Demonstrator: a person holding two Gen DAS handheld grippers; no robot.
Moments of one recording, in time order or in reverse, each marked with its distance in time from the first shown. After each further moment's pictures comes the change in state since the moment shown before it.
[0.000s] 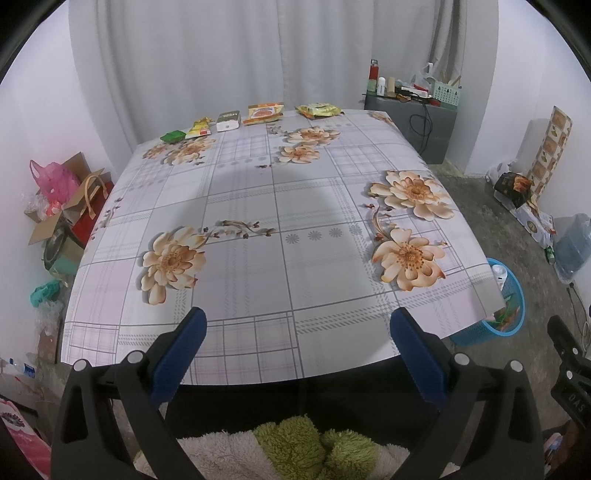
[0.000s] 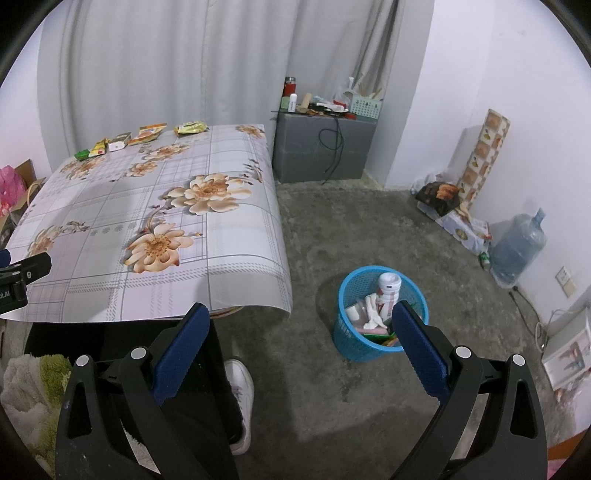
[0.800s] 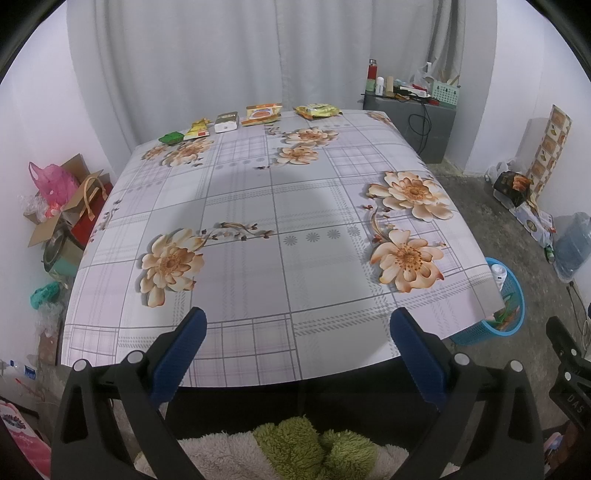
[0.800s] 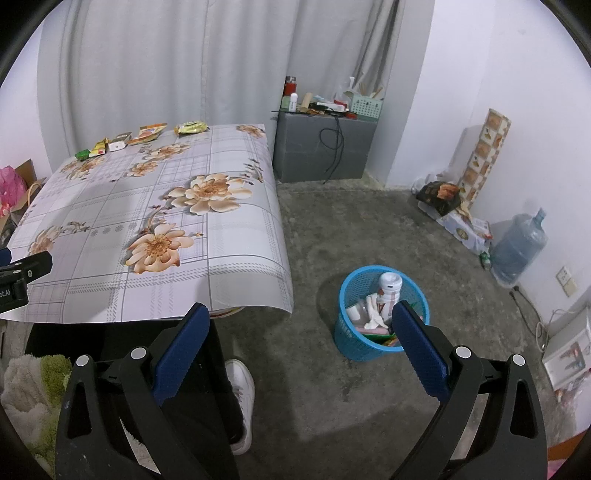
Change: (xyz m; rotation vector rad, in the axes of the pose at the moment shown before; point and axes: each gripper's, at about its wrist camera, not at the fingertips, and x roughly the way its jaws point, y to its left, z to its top) left arm 0.000 -0.001 0.002 0.002 0.002 0.002; right arm 0.000 0.000 0.001 -0.002 0.000 0.000
